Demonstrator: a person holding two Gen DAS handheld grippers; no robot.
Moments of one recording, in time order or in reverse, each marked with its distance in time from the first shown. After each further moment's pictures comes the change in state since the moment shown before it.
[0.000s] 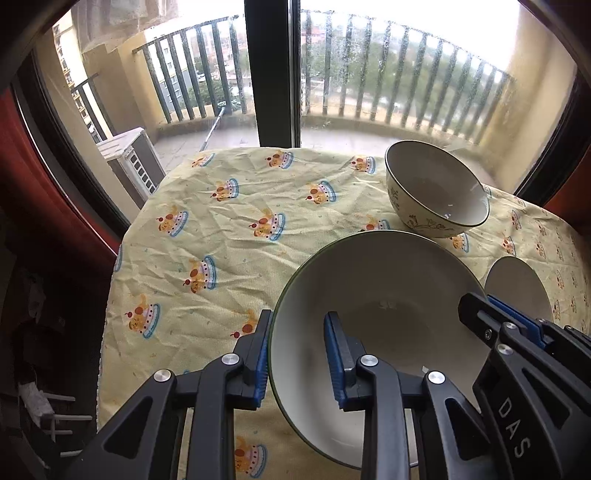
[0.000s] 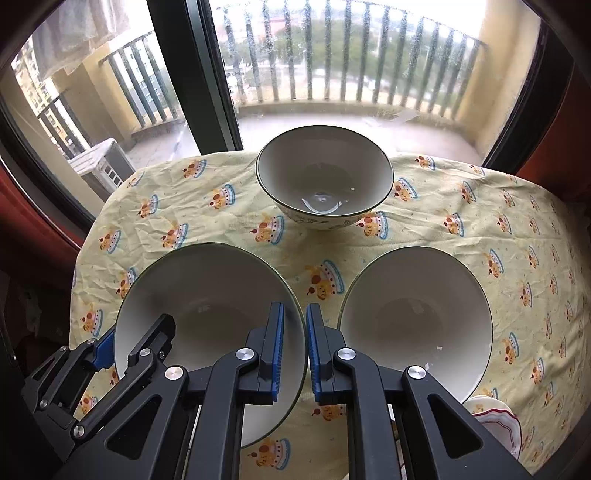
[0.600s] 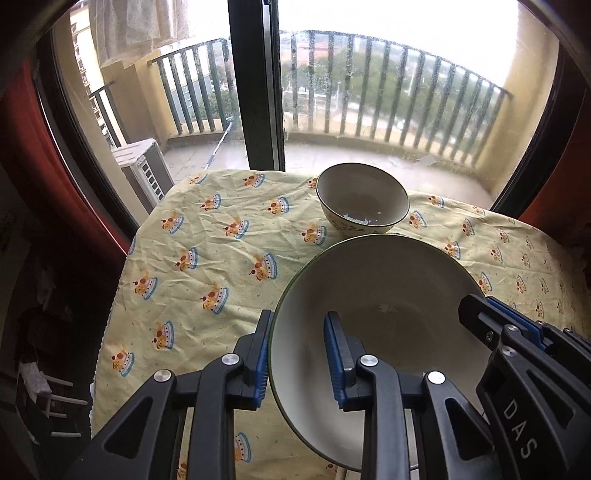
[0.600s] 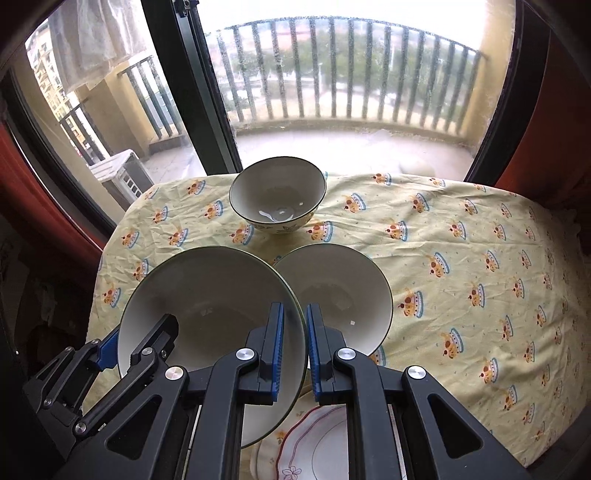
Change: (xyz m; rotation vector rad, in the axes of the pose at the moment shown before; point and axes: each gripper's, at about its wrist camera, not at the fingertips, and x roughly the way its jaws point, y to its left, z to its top) left arm -0.083 -0.074 -0.026 -0.037 -0.066 0.025; right arm -0.089 -0.075 -0.019 -0.031 -0.058 0.058
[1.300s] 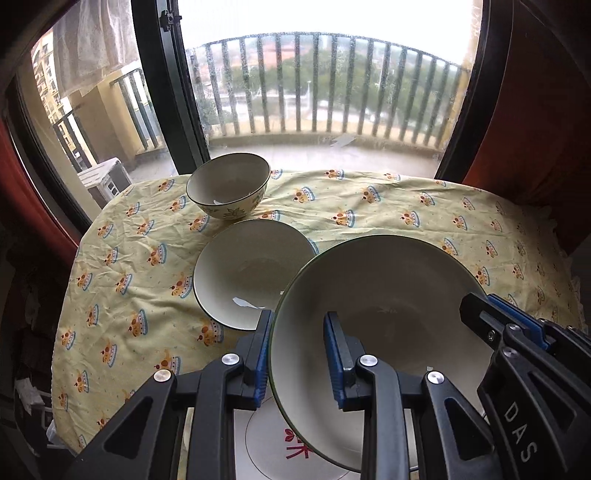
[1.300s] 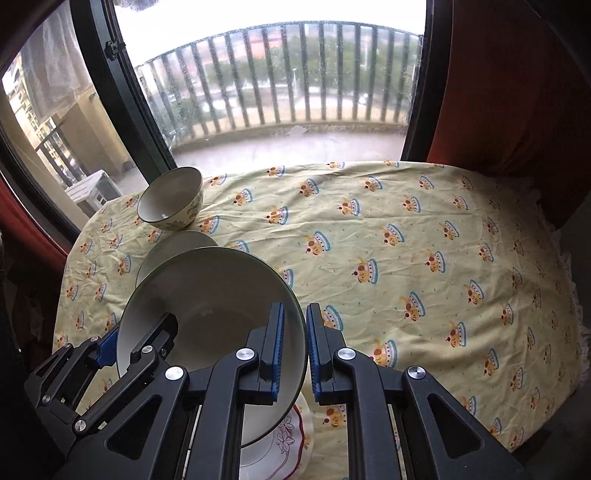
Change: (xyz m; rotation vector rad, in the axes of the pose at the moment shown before) left arm -0.022 -0.158 -0.041 0.102 -0.001 -0.064; right arm -0.042 -0.162 -0.040 0.085 -0.026 -0.062
